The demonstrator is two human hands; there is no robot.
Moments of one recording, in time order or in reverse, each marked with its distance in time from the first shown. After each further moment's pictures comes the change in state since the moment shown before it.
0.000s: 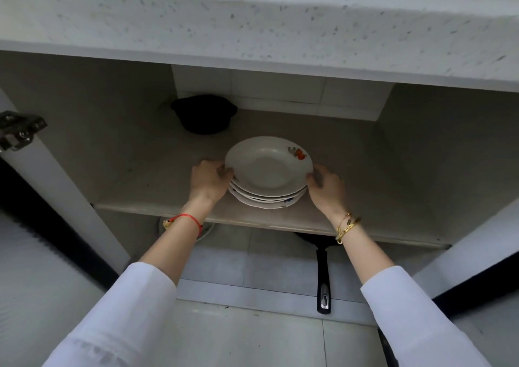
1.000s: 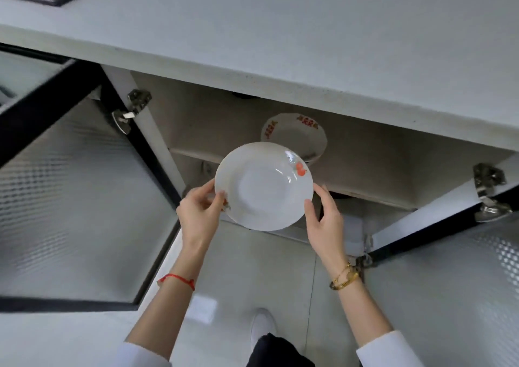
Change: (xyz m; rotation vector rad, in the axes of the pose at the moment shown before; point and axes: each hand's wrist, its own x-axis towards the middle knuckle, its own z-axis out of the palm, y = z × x) left_hand -0.225 0.038 -0.155 -0.427 0.155 -0.334; right_hand -0.206 -0.121 -0.076 0.229 -0.140 0.070
